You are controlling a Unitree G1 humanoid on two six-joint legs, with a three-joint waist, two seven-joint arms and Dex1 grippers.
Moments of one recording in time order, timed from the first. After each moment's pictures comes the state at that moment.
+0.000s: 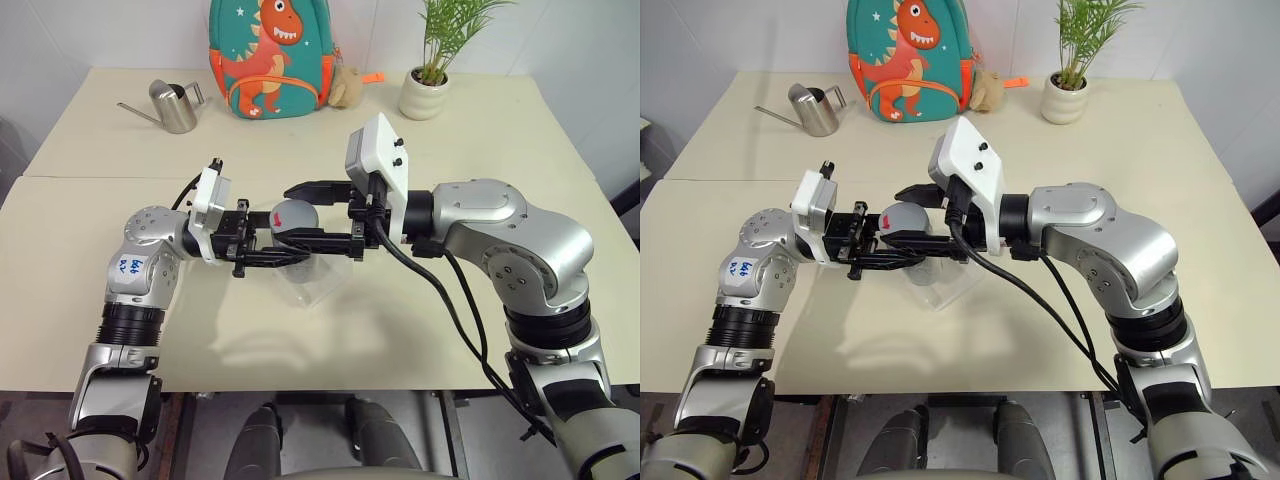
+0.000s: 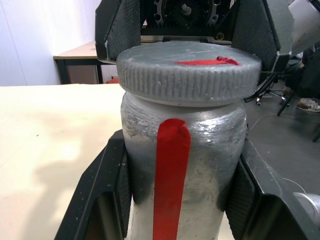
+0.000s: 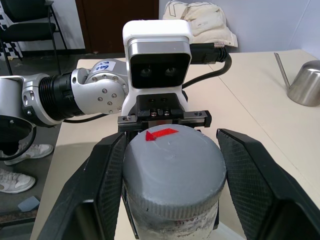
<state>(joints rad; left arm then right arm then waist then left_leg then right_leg) -0.68 0.51 0.01 0.21 -0.55 0.22 -1.40 -0.88 -0.47 0.19 -0.42 0.67 0.90 0.74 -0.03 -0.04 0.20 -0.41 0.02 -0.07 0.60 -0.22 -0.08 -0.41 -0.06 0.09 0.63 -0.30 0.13</state>
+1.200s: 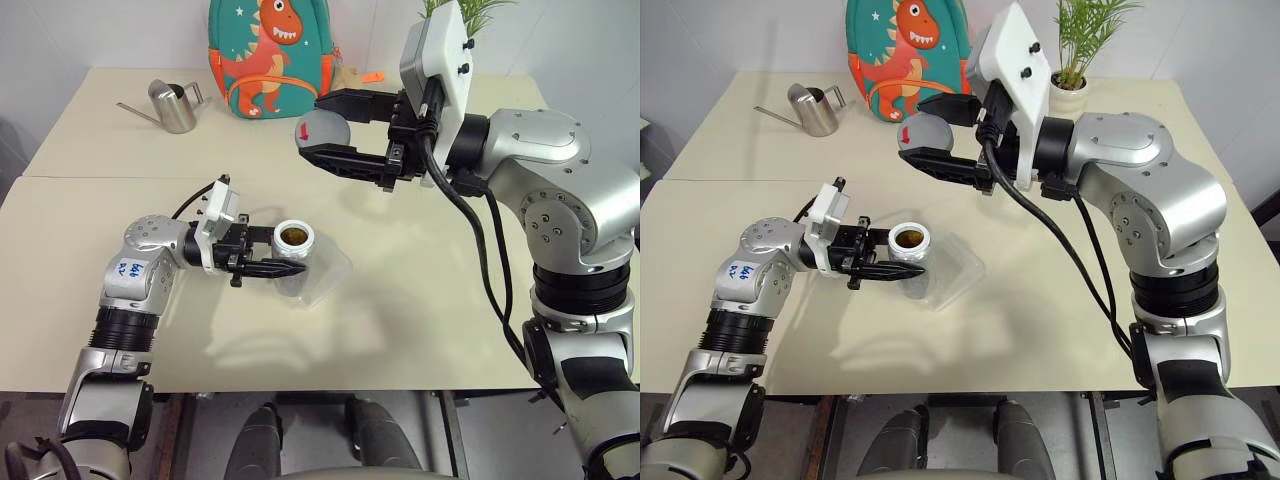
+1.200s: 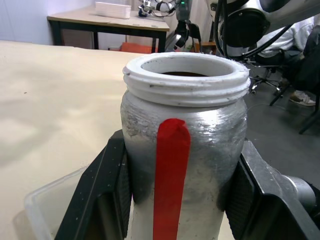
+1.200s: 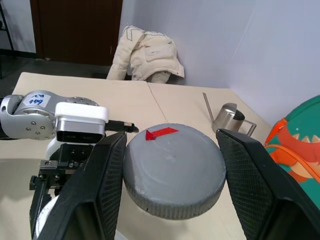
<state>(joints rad) -0.66 0.55 -0.03 0.21 -0.50 0.27 -1.39 -1.03 -0.54 0.09 -0.27 0.58 0.76 0.78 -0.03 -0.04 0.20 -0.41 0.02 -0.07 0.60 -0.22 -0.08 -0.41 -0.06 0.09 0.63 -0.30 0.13</state>
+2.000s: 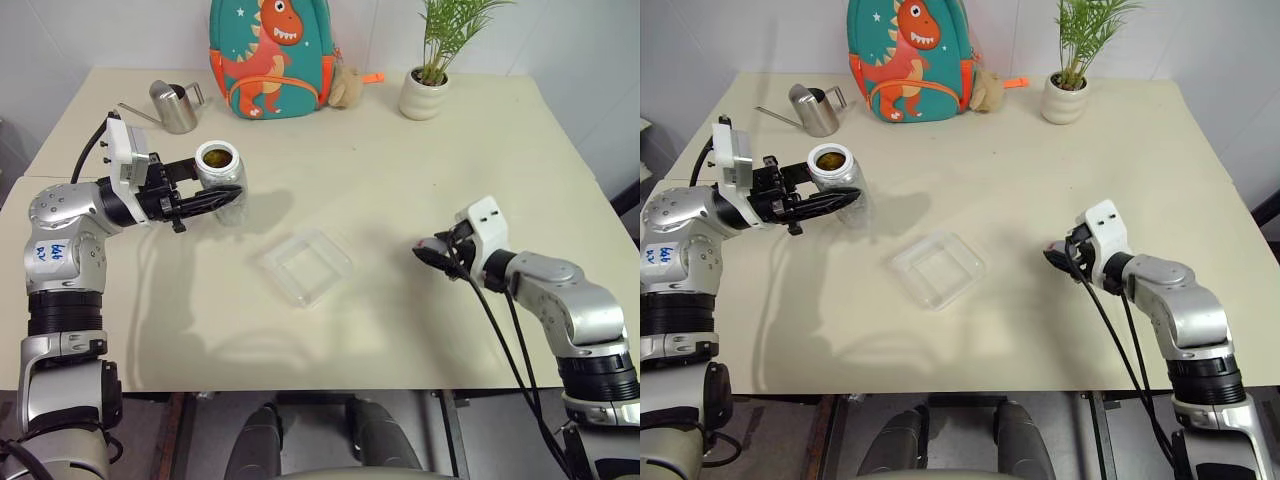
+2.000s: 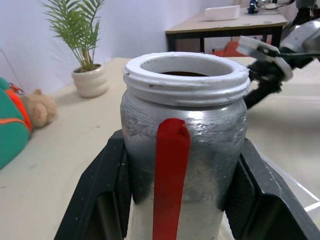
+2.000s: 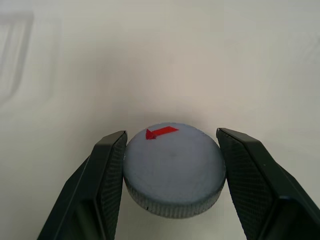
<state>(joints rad) -0.74 0.69 0.19 0.37 -0.47 0.12 -1.22 -0.41 -0.64 -0.04 -0.12 0.36 0.79 0.55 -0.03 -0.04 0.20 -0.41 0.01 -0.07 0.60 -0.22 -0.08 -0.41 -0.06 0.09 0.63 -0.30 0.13</state>
